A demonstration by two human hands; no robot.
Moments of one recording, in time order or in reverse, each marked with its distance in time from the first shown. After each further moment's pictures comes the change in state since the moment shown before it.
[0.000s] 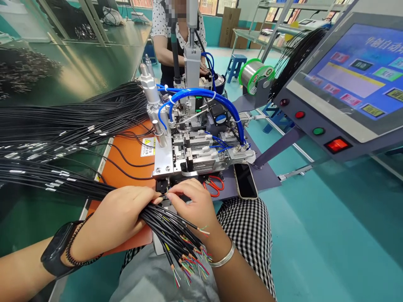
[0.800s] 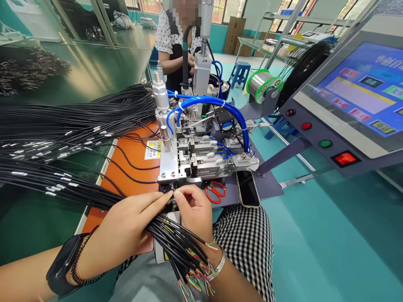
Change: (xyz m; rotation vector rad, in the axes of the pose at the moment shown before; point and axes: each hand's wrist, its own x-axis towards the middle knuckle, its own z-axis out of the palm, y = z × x) left_hand -0.006 0.008 0.012 -0.045 0.137 0.061; right_hand -0.003 0.002 0.024 0.364 0.227 0.285
